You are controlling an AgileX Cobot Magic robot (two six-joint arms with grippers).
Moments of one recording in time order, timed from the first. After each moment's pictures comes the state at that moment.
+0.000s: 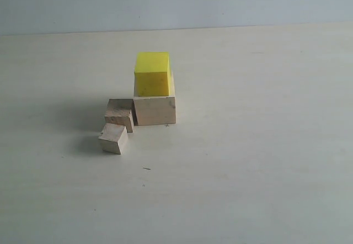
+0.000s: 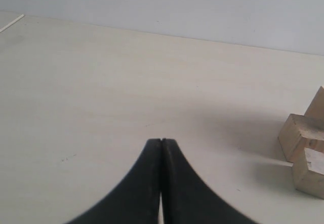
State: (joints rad) left arm 0.00 0.01 0.00 0.03 0.37 -0.12; right arm 0.37 1.40 -1.32 0.56 0.61 -0.64
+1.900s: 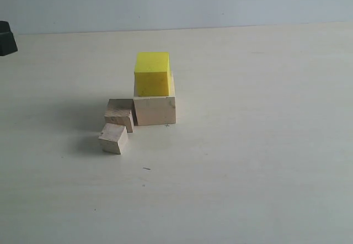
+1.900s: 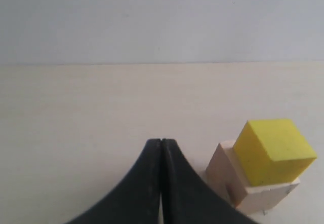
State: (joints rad) left arm -0.31 1.01 -0.54 0.07 -0.02 -0.23; right arm 0.37 0.74 -0.87 0.47 0.64 -0.58
